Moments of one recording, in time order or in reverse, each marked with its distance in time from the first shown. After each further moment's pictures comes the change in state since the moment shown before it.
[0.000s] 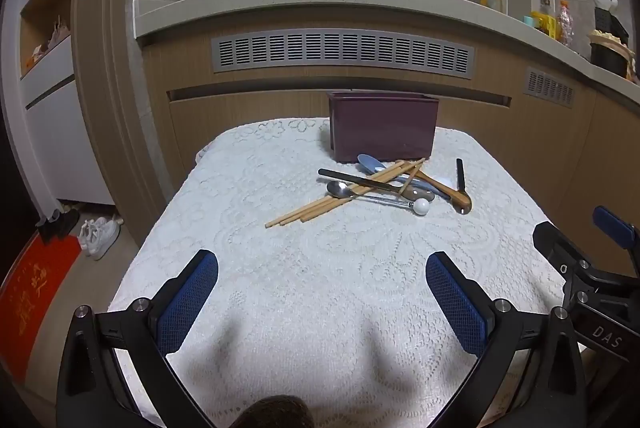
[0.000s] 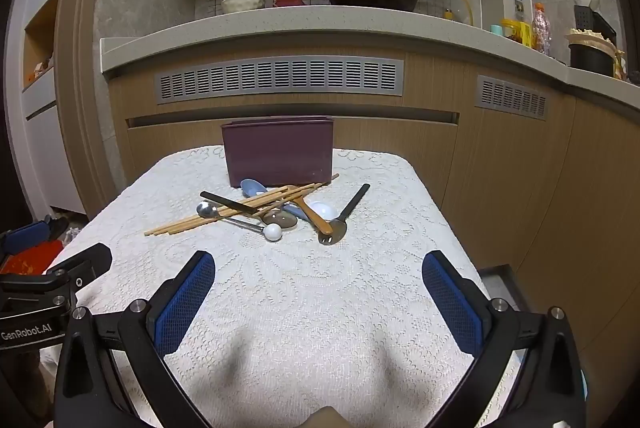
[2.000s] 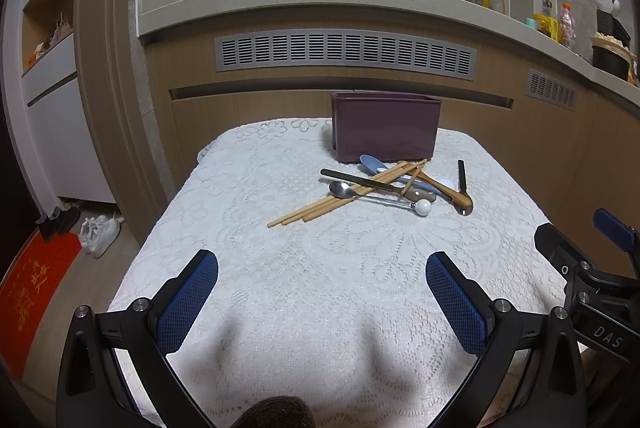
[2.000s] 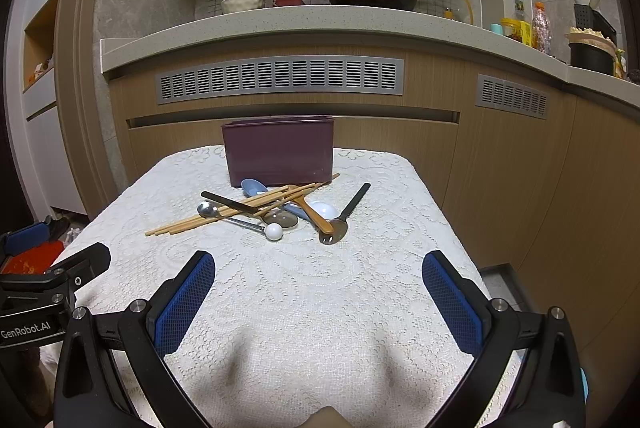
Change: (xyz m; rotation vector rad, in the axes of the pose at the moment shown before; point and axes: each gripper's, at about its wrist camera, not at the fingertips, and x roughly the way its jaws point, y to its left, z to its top) left arm 0.002 0.003 -0.004 -0.007 -0.006 0.001; right arm 0.002 0.000 -0.002 -0.002 0.001 0.003
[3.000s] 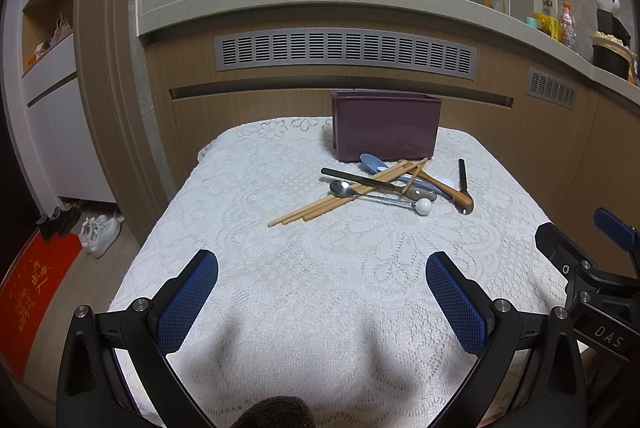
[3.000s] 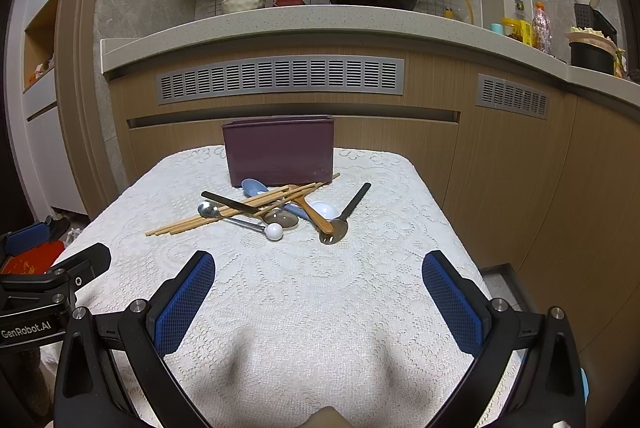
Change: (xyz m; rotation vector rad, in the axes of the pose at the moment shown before) left arm 0.000 -0.001 0.000 0.000 0.002 0.001; right arm 0.001 0.000 0.000 0.001 0.000 0.001
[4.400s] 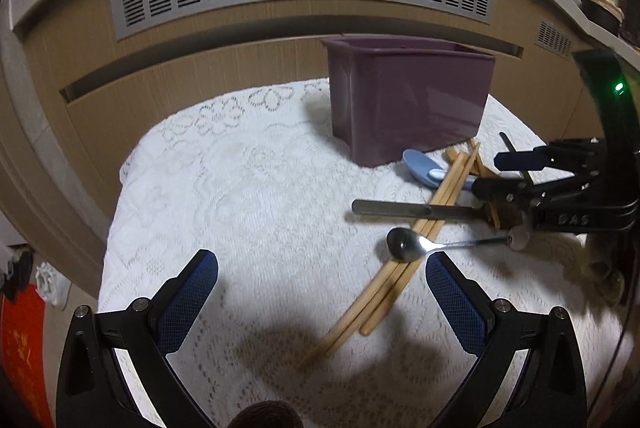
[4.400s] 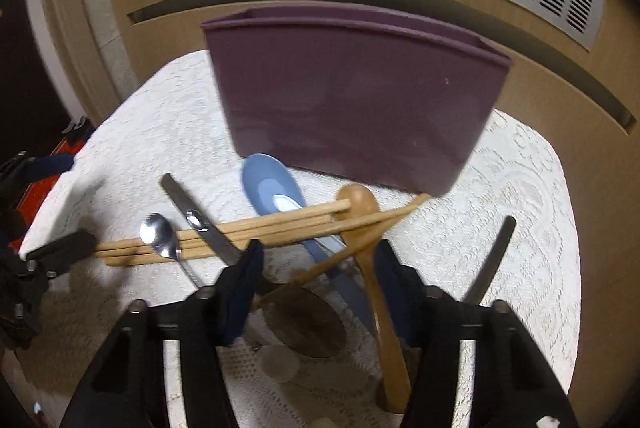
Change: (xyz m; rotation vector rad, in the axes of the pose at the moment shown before) left arm 0.199 0.055 0.074 0.165 0.214 -0.213; right arm 0.259 0.046 0.068 -0.224 0.456 0.282
